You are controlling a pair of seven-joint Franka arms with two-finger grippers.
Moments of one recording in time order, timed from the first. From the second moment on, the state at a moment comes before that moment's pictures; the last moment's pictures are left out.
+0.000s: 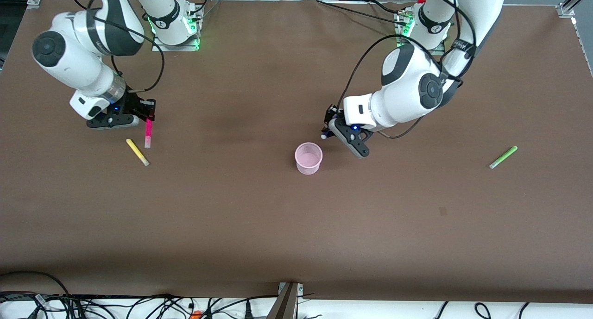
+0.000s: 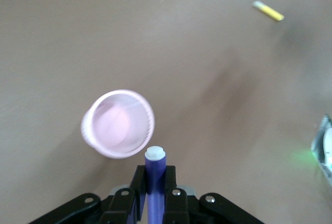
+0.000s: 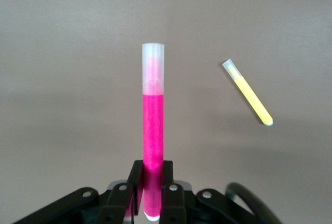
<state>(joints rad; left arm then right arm) 0.04 0.43 -0.64 -1.83 -0.45 2.36 0.40 0.16 -0.08 -0.05 -2.25 0.06 2.13 -0.03</state>
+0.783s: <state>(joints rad) -0.04 0.66 -0.67 -1.74 -0.46 2.74 0.75 0.16 -0.04 -0.04 -2.00 0.05 1.82 -0.03</state>
